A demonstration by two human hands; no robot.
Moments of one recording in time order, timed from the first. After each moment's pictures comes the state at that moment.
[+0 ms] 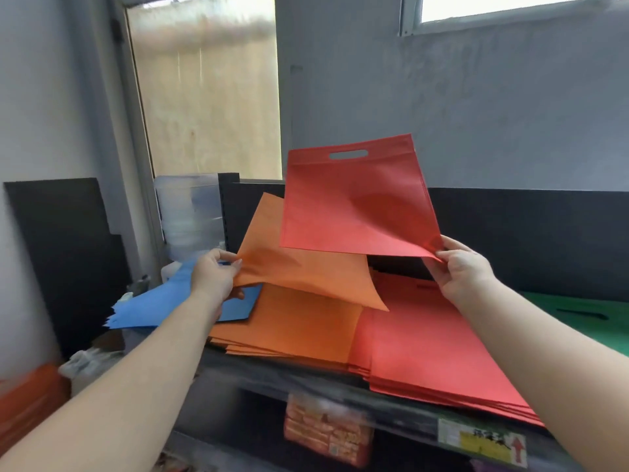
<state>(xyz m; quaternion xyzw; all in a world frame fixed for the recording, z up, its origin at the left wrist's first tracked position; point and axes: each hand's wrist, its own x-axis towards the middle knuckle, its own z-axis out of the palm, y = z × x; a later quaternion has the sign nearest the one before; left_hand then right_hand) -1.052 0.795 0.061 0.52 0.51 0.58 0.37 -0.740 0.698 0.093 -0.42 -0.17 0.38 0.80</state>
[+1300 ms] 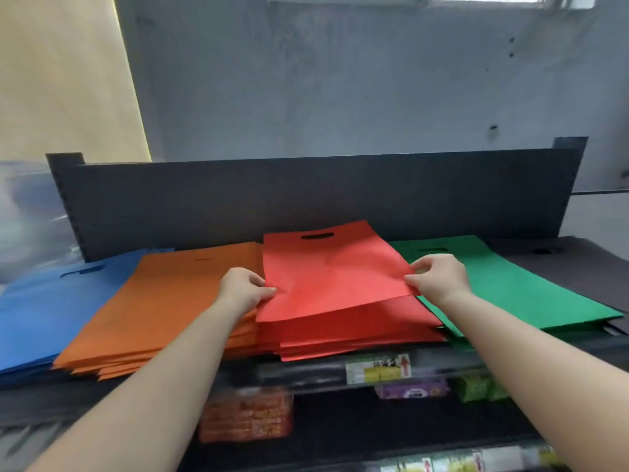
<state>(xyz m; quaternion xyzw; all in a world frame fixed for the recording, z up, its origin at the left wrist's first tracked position) -0.893 0.777 0.013 0.77 0.48 0.27 0.33 -0.668 0.588 0.022 -0.85 -0.30 0.00 0.43</state>
